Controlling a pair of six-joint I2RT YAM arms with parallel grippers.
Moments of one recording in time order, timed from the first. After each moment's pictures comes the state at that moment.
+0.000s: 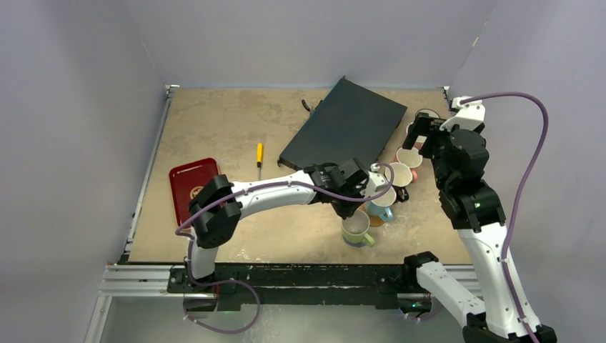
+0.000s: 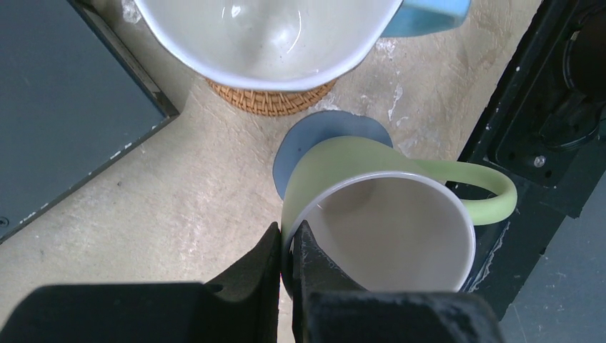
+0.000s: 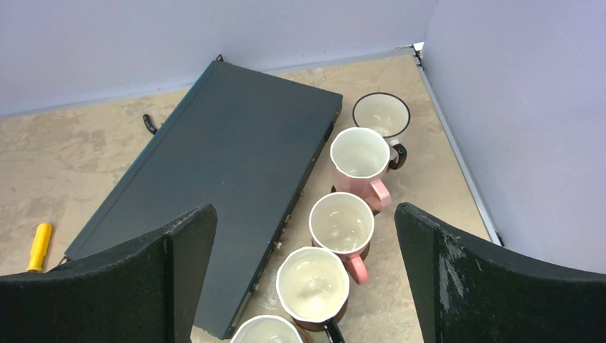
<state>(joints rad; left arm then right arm) -1.11 1.93 1.54 -0.57 0.15 -0.08 0.24 0.82 1.16 -0.51 0.36 0.16</state>
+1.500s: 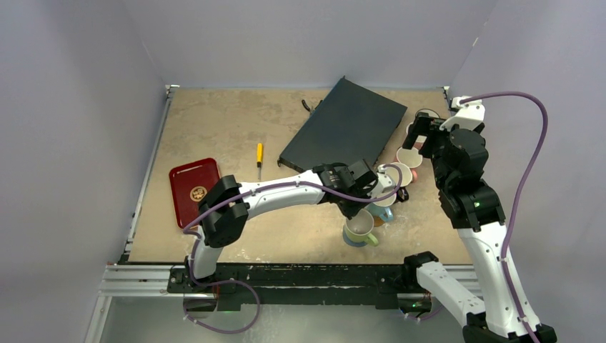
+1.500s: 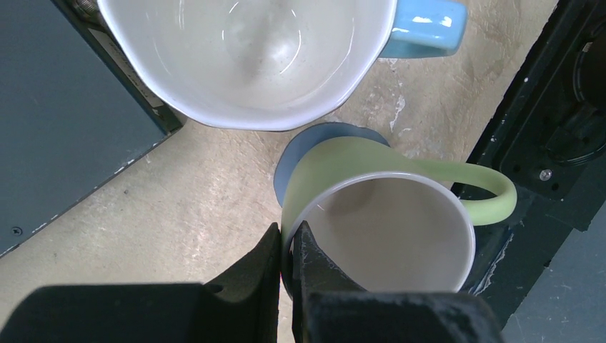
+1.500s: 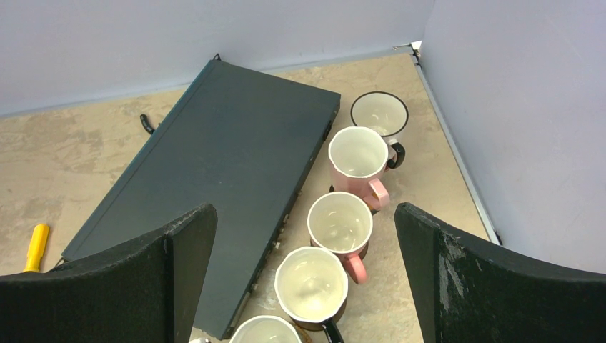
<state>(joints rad) -1.14 2.00 1.66 -0.65 0.10 -0.07 0.24 0.82 1.16 -0.51 0.37 0.16</state>
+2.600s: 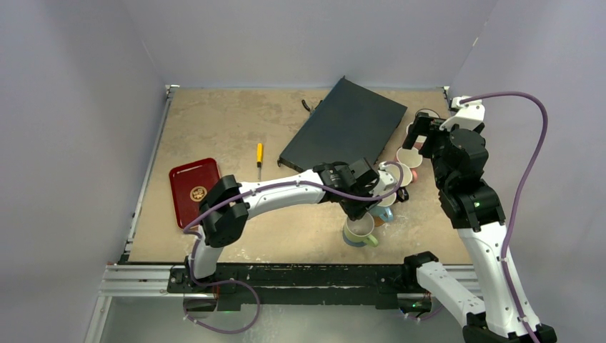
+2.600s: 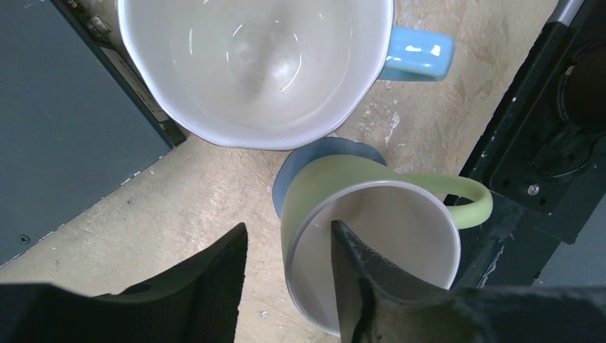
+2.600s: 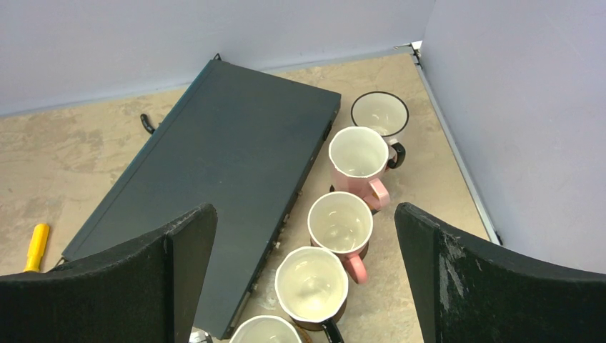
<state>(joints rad) -1.14 2.01 1.68 -0.64 0.09 -0.09 0.24 0.82 1.16 -0.51 0.37 0.16</state>
